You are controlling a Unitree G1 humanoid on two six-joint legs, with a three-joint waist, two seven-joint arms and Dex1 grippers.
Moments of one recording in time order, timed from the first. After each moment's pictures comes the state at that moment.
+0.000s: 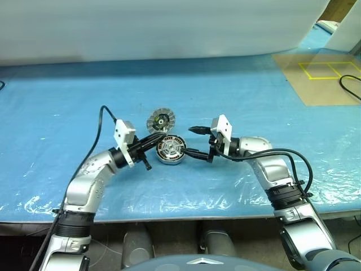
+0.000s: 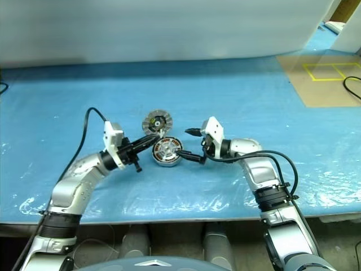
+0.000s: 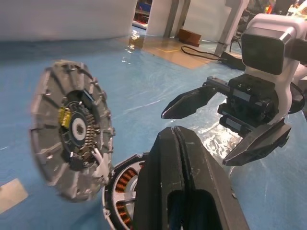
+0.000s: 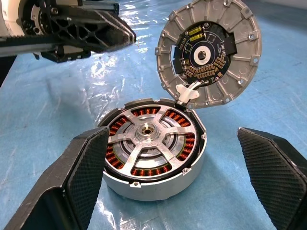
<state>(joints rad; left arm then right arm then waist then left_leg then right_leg) -0.19 0.39 0.07 -0.13 -0.55 0.33 -0.89 -0.46 -0.40 0.17 0.12 0.26 0.26 1.04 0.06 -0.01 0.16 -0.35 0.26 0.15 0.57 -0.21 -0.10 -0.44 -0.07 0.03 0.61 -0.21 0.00</state>
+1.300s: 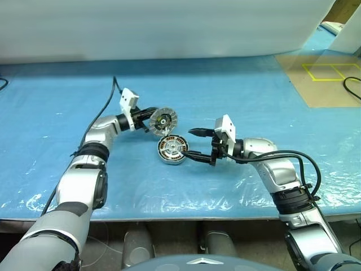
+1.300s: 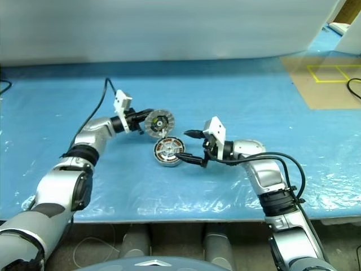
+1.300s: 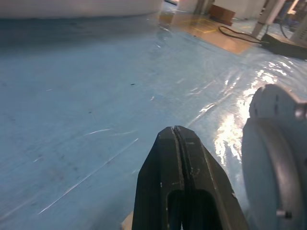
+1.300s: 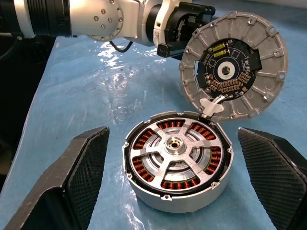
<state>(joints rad) -0.98 0.31 0.09 1.16 -0.24 -0.03 -1.15 -0.42 -0.44 0.16 -0.02 0.35 0.37 1.04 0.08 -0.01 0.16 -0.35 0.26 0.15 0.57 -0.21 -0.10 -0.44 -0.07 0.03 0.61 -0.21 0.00</state>
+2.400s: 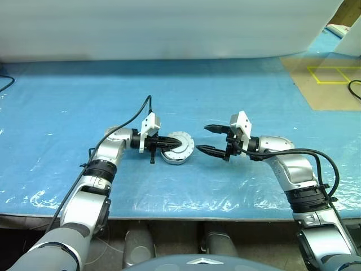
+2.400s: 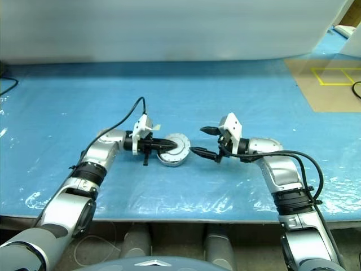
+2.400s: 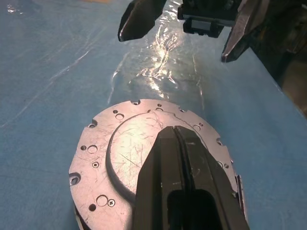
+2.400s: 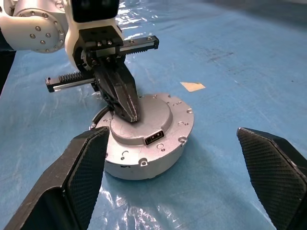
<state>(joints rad) -0.70 0.30 -0.10 0.68 -0.15 -0.04 -1.41 -0.42 -0.52 0.09 0.02 0.35 0.37 1.03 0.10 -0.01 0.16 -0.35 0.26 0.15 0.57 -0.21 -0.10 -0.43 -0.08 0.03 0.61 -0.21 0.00</state>
